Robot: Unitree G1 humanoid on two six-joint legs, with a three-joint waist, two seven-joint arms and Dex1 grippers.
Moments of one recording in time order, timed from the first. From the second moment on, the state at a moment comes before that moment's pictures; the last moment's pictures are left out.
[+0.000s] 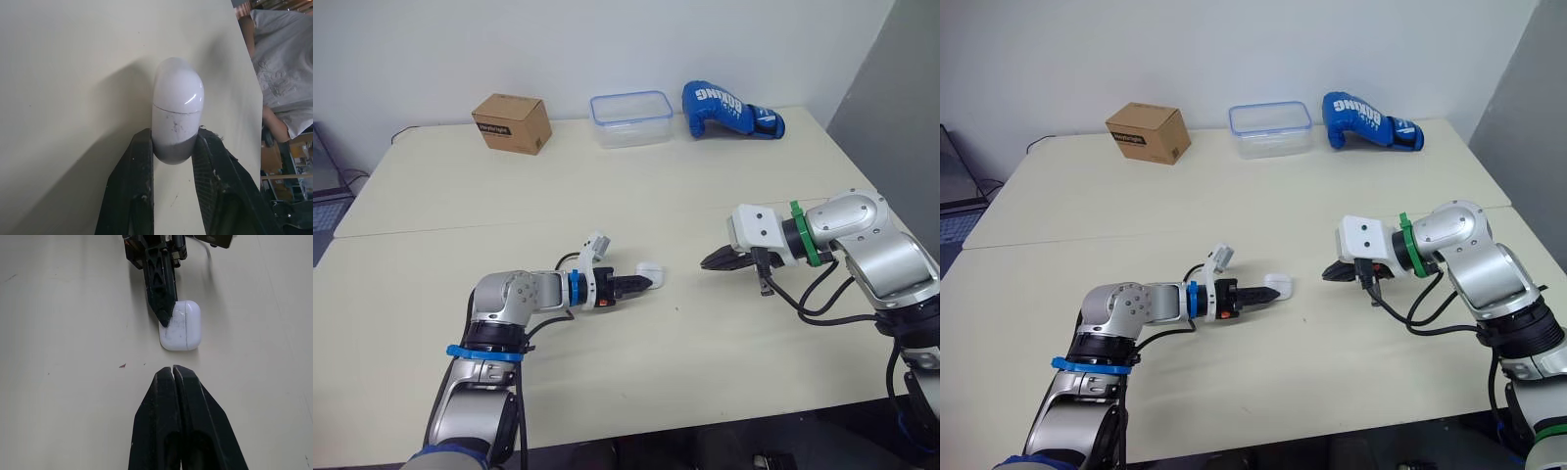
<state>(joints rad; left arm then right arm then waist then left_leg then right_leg) -0.62 0.36 0.02 0.25 -0.71 1.21 -0.67 -0.75 -0.81 0.30 -0.15 0.14 0.41 1.34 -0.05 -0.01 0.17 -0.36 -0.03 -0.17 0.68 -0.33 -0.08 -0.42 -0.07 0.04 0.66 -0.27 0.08</state>
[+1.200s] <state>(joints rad) -0.09 0.72 0.25 -0.27 -0.64 0.79 -0.82 -0.61 -0.82 0.29 -0.24 0.18 0.47 1.32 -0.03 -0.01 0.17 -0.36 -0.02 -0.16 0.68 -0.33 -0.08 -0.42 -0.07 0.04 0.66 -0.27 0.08</state>
